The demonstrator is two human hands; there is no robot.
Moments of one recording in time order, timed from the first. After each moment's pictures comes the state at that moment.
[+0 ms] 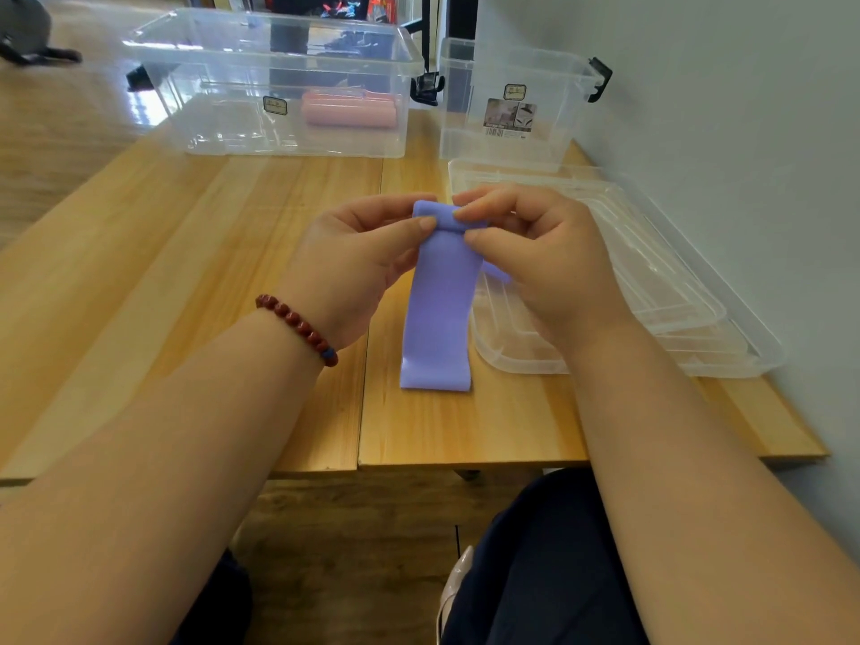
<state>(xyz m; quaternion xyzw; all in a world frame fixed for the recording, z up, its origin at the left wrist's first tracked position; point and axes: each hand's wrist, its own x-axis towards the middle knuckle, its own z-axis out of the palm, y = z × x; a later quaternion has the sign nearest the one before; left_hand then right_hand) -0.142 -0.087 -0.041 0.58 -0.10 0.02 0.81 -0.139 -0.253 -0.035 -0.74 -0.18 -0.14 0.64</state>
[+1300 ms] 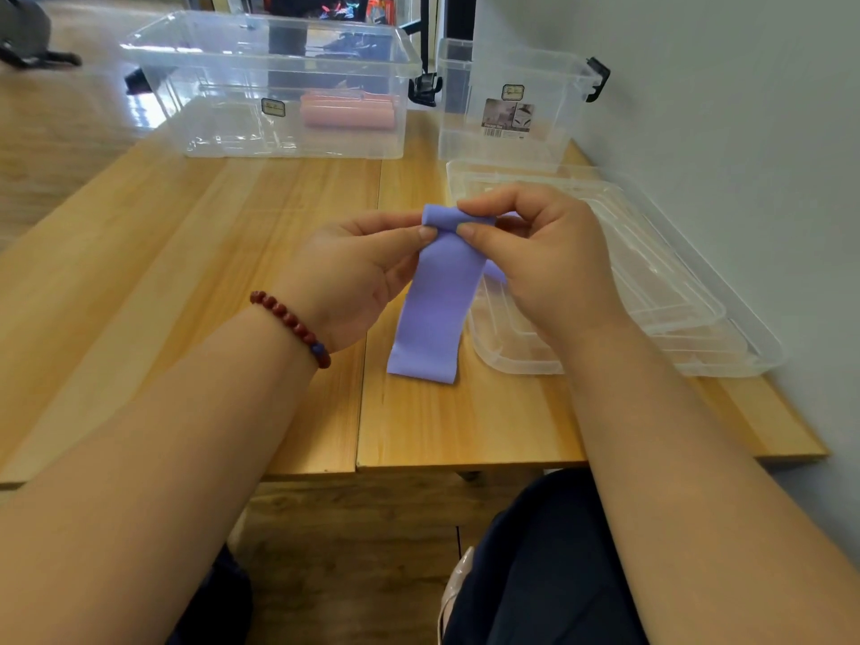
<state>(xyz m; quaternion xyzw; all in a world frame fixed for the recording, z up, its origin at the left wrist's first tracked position) -0.143 -0.087 -0.039 0.58 -0.08 -0.05 0.81 -0.142 -0.250 -0.033 -0.78 -0.15 -0.19 0.58</state>
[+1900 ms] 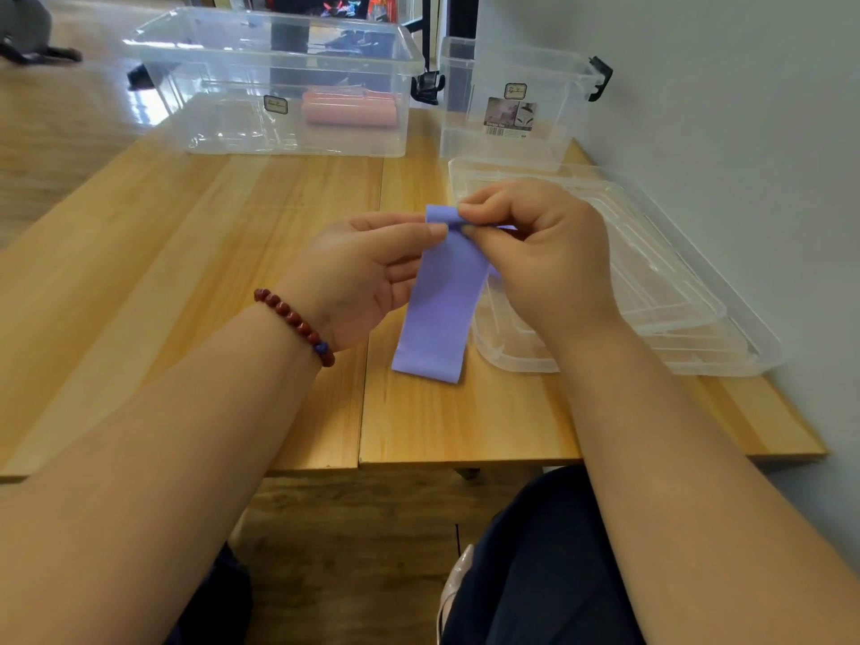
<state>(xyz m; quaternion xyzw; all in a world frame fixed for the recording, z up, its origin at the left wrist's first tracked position) -0.146 -0.085 -0.037 0.58 -0.07 -0.10 0.81 -0.139 -0.249 -0.040 -0.78 -0.21 -0.28 0.52</state>
